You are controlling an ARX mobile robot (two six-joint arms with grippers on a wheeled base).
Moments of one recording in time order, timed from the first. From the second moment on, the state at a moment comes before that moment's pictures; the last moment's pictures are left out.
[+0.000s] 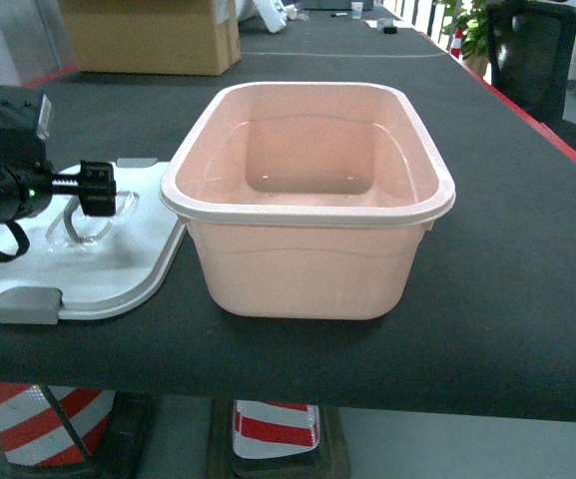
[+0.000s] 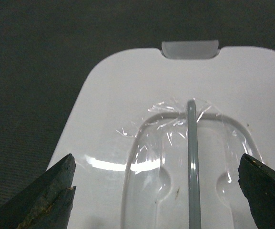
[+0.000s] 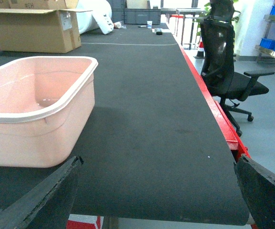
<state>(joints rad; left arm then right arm) 0.04 2.30 1.31 0.64 -0.12 0.09 0.00 0.00 0.01 0.00 0.00 0.00</state>
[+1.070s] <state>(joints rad) 0.01 2.34 1.32 0.60 -0.11 0.09 0.00 0.00 0.01 -0.01 0.00 0.00</state>
